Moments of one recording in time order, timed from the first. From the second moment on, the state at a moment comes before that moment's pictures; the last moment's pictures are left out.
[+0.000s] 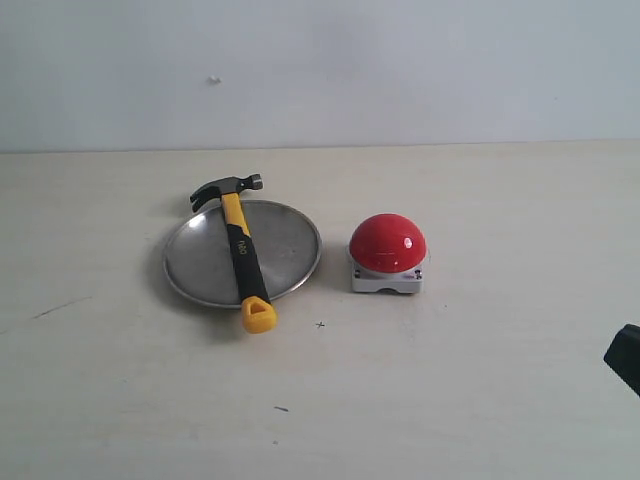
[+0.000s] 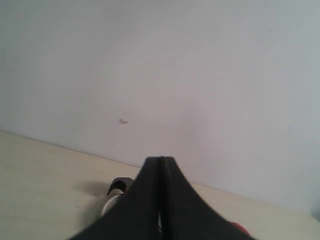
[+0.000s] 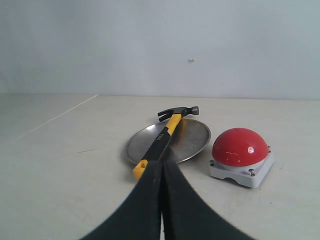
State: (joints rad) left arm -0.11 0.01 -0.03 1.35 -0.14 -1.79; right arm 0.51 0.16 0.00 -0.18 0.01 0.42
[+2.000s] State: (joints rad) left arm -0.08 0.01 0.00 0.19 0.06 -0.30; right arm 0.36 0.14 0.00 -0.18 0.01 0.42
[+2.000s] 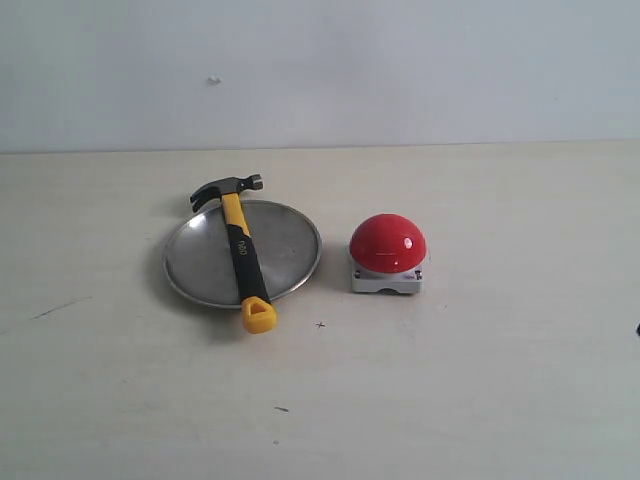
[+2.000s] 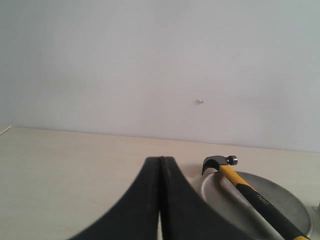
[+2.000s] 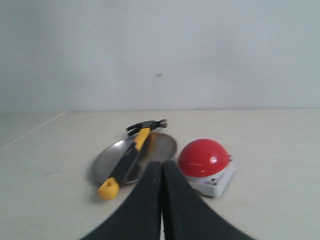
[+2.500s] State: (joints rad) left arm -0.08 0.01 0.00 0.18 0.06 -0.30; right arm -0.15 0.02 0.00 -0.18 0.09 0.44
